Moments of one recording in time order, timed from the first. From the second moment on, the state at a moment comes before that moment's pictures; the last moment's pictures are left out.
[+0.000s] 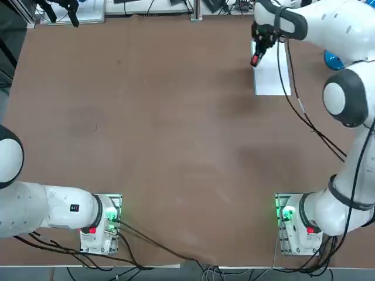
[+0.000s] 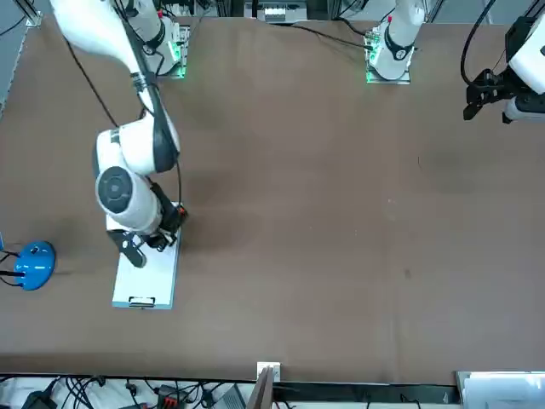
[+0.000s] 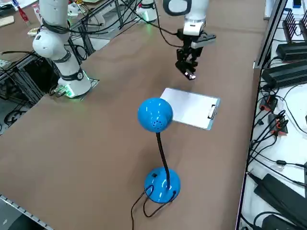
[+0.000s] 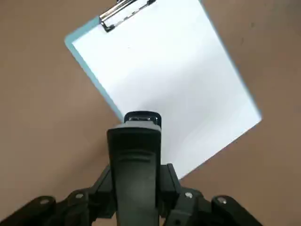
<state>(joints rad) 0.30 0.52 -0.04 -1.55 -0.08 1.96 0.83</state>
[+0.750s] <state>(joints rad) 0.15 0.47 -0.04 -1.89 0.01 2.45 0.18</state>
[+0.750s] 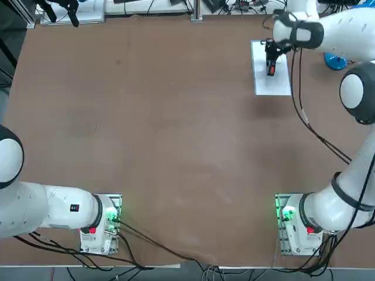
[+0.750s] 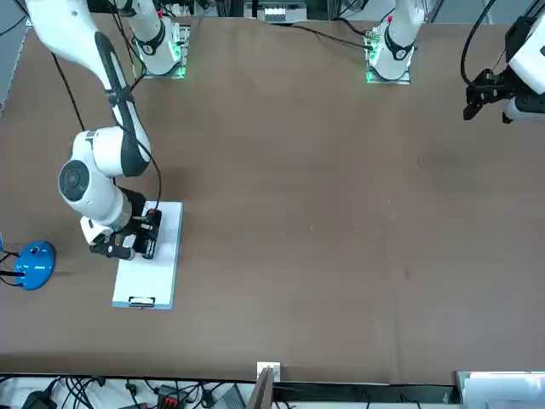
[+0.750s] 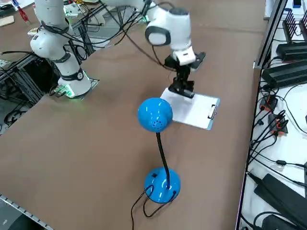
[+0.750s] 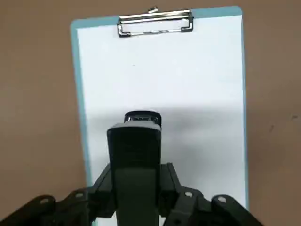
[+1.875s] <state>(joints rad) 0.12 0.54 -0.04 -1.93 0.01 2.64 0.02</state>
